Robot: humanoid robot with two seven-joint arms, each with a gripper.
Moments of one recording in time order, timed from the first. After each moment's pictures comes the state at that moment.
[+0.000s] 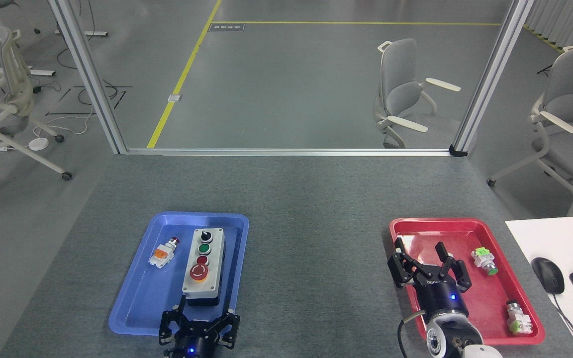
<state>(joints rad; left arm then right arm) -0.04 -0.10 -0.11 -1.24 -1.70 0.18 0.09 -0.19 -0.15 0.13 -1.26 1.13 0.01 -0.13</state>
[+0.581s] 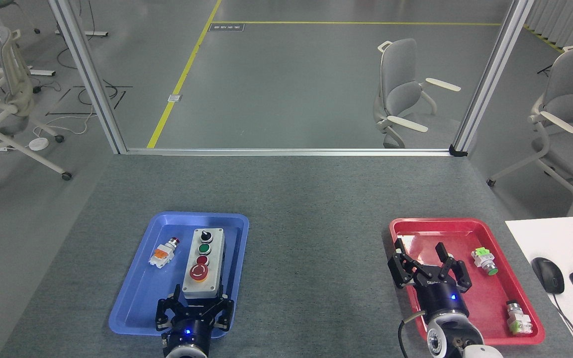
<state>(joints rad) -0.15 -0.10 -0.07 -1.12 -1.66 0.20 0.07 -0.19 -0.15 0.13 -1.26 1.13 0.01 -0.13</state>
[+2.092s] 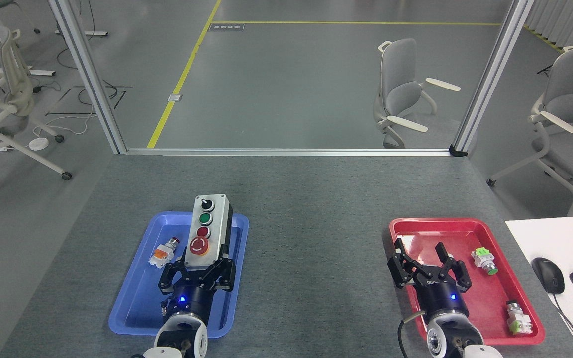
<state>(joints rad) -0.20 -0.08 -0.13 -1.29 -1.41 0.10 0.08 -0.19 -0.15 0.13 -1.26 1.13 0.01 -0.13</state>
